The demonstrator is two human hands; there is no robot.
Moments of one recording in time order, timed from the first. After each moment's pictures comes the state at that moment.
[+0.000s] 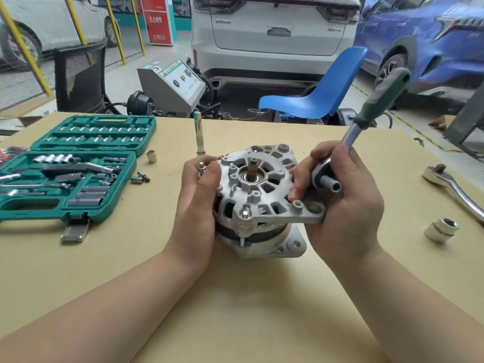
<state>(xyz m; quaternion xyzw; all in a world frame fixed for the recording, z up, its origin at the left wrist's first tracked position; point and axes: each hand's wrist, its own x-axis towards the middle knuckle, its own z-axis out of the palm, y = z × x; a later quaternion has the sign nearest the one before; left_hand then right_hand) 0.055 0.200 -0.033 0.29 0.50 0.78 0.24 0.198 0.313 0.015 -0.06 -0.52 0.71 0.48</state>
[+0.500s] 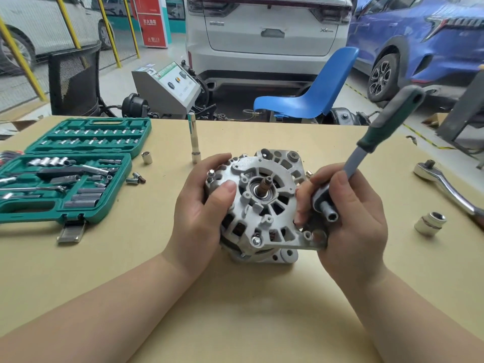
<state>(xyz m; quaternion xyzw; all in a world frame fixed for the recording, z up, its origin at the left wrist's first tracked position) 0.061 0.195 -0.036 0.39 0.54 0.73 0.15 0.231 0.307 -0.007 -0.08 -0.58 0.65 0.49</state>
